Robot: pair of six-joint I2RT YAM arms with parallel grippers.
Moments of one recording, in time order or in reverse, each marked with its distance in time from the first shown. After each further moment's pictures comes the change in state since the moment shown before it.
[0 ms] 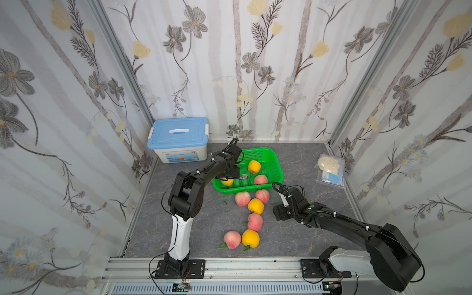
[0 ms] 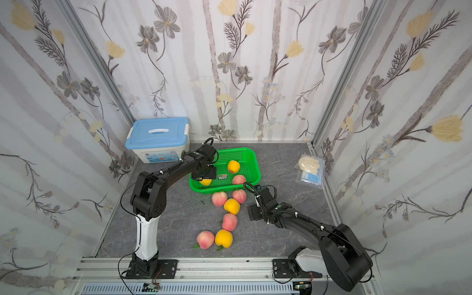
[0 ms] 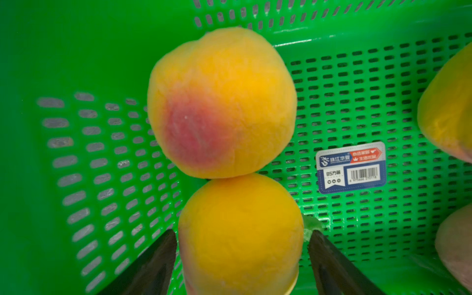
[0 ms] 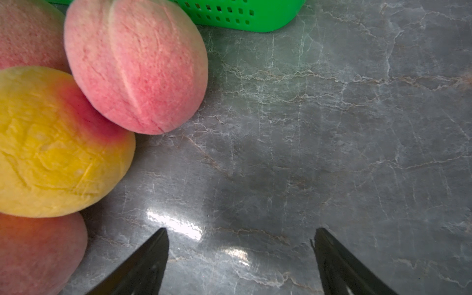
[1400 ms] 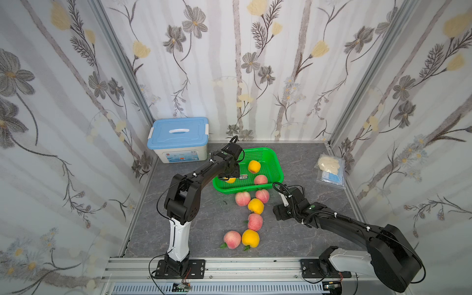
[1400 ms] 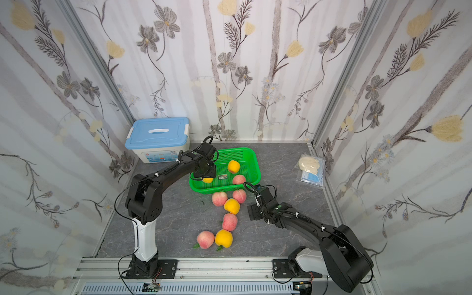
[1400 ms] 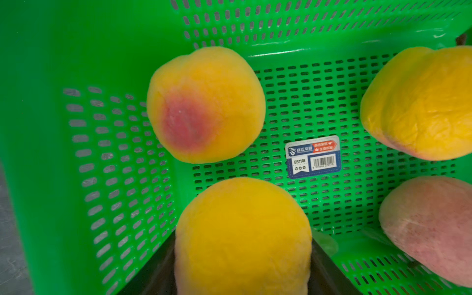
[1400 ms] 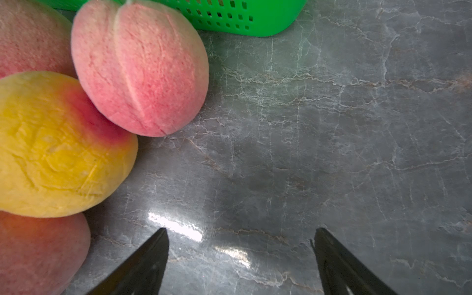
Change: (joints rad) left arm -0.016 -0.063 -0.019 0.015 0.017 -0.034; right arm -0.002 -0.009 0.000 0.000 0.000 0.000
